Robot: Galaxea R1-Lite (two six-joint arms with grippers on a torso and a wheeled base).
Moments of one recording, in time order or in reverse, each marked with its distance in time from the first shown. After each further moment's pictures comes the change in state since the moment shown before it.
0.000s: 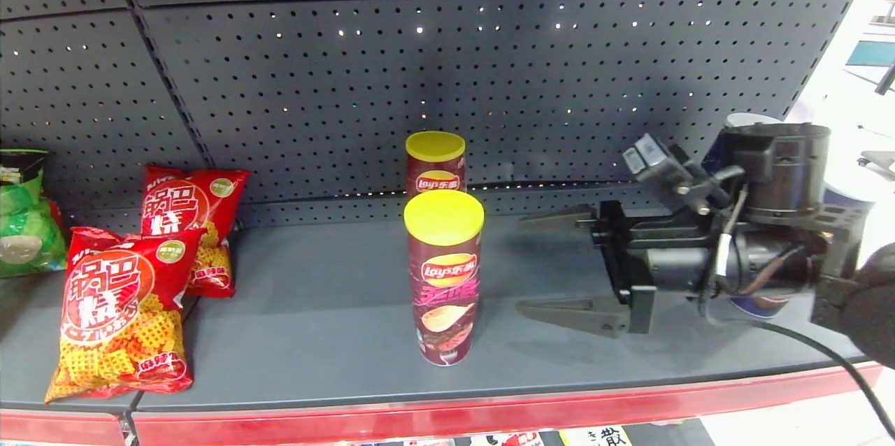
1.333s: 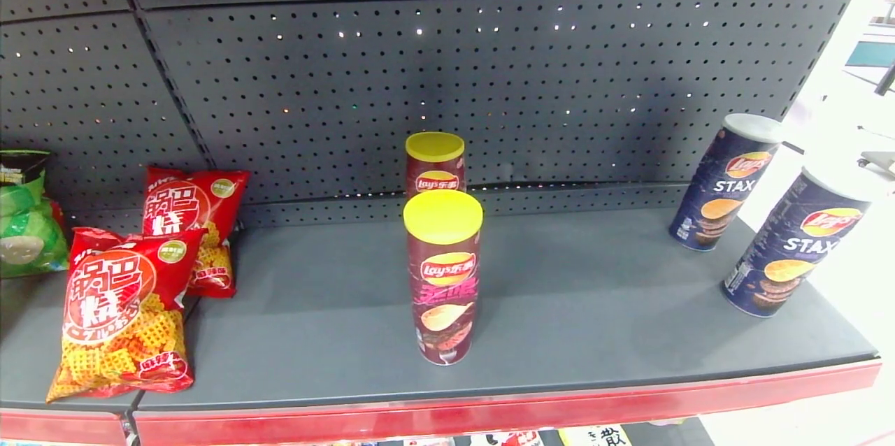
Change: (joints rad) left arm 0.000 0.000 0.000 0.000 0.000 0.000; right arm -0.277 -1.333 0.800 0.295 -0.791 0.312
